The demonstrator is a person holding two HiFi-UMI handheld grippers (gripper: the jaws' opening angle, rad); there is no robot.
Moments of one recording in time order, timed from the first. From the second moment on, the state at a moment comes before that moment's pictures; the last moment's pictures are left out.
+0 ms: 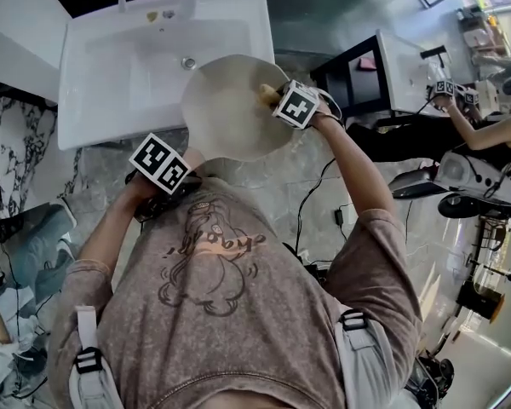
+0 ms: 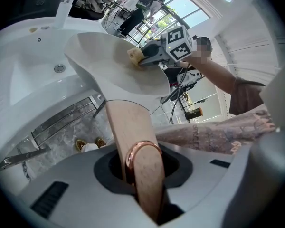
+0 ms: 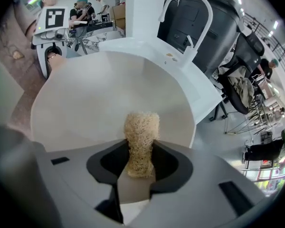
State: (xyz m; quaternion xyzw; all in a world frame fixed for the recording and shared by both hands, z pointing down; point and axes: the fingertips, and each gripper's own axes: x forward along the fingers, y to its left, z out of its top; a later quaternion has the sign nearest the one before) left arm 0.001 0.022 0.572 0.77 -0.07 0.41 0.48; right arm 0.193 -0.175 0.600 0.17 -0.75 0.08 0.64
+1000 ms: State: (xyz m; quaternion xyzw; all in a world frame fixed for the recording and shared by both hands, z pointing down) left arm 0.002 0.021 0.574 0.77 -0.07 0.41 0.49; right arm 0.136 -0.073 0.590 -0.01 -0.76 0.11 0.64
